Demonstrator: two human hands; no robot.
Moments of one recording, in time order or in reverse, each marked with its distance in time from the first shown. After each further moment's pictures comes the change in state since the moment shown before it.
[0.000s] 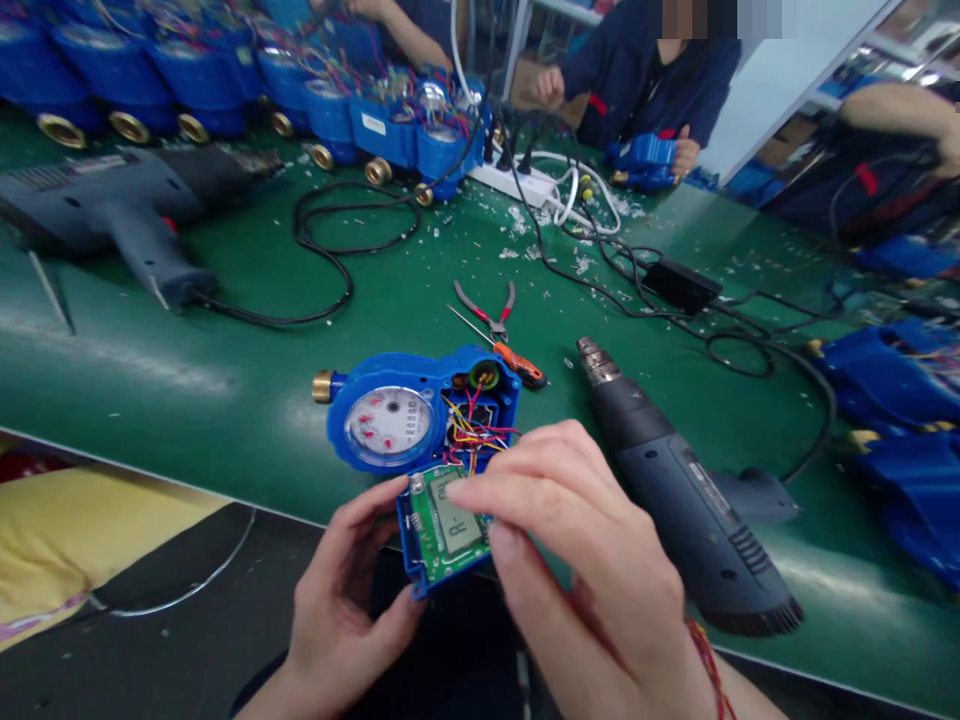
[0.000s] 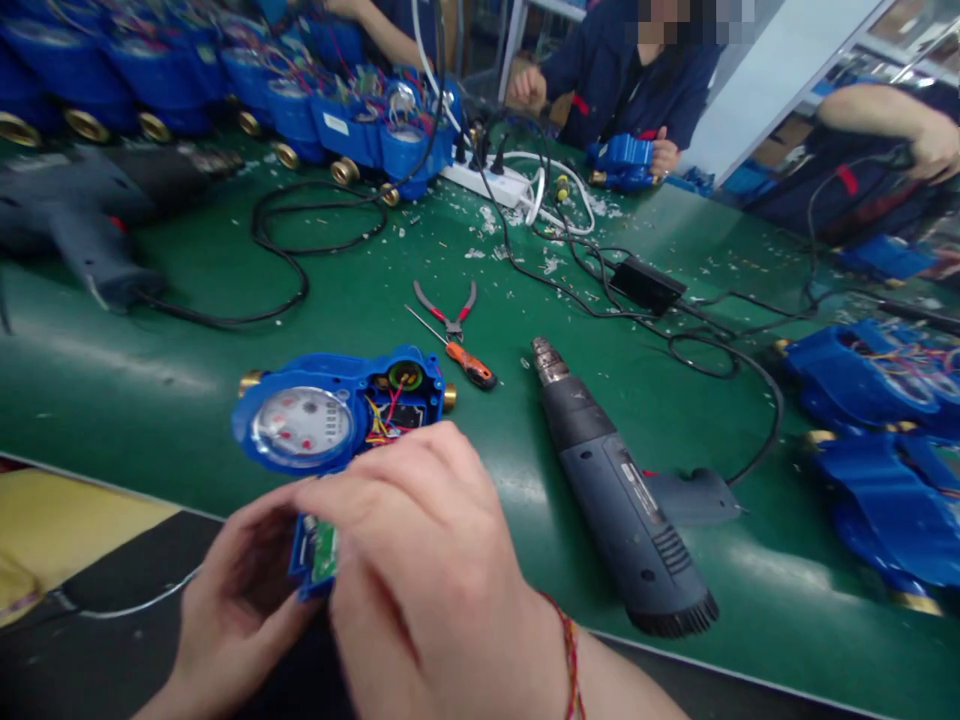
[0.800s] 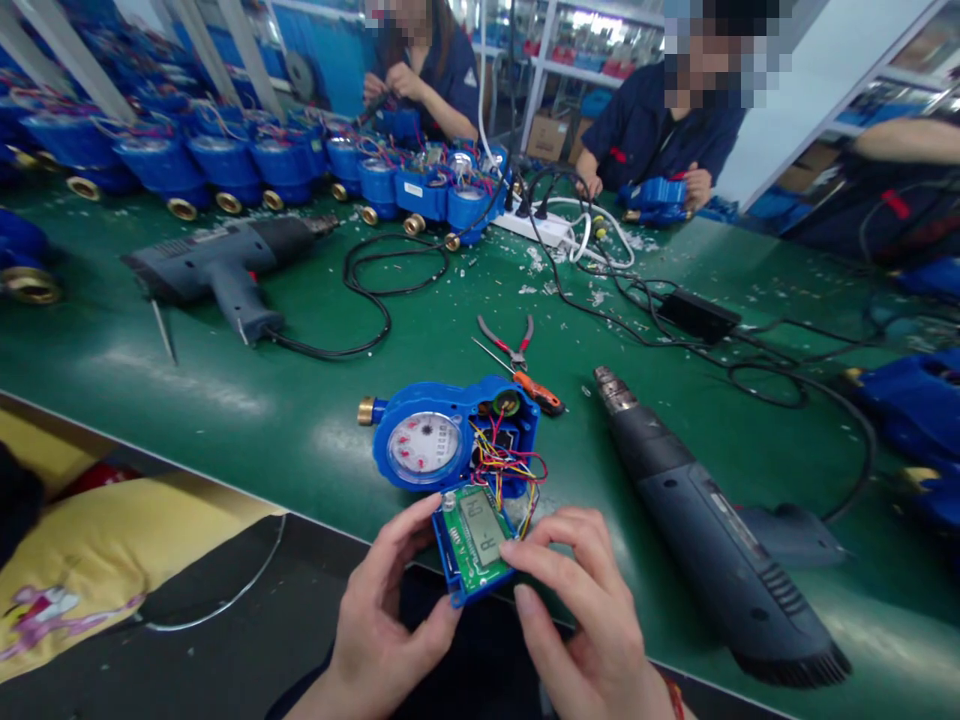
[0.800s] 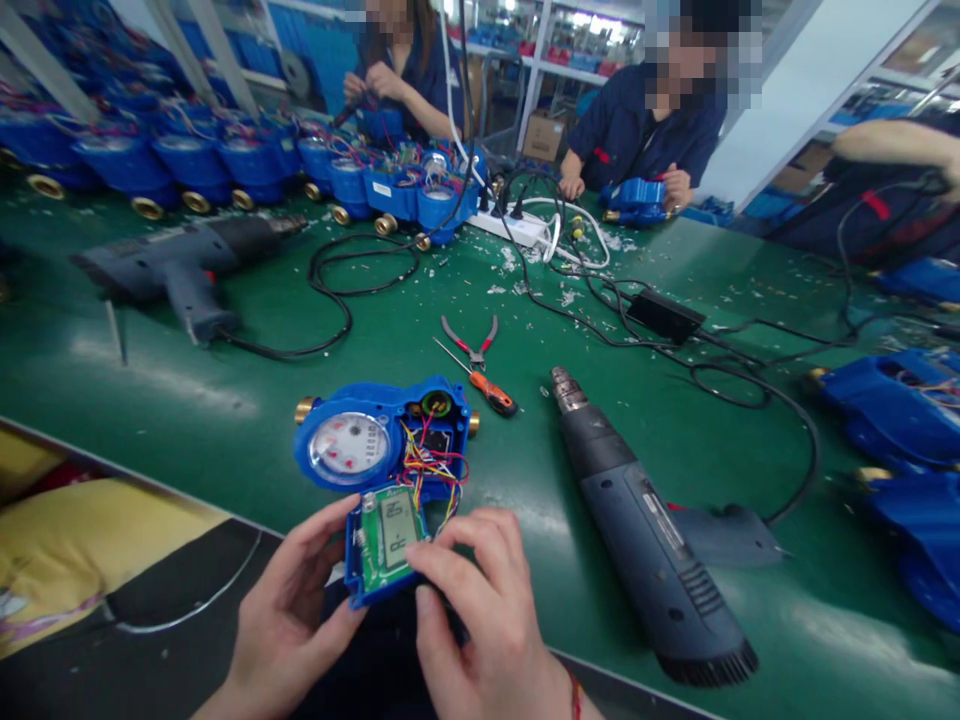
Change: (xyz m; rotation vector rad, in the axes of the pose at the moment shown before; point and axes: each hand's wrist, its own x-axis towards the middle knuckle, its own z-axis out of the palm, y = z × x) left_hand 0.001 0.000 0.002 0.067 -0.021 0.073; right_hand -0.056 0.040 0.025 -0.097 0.060 -0.096
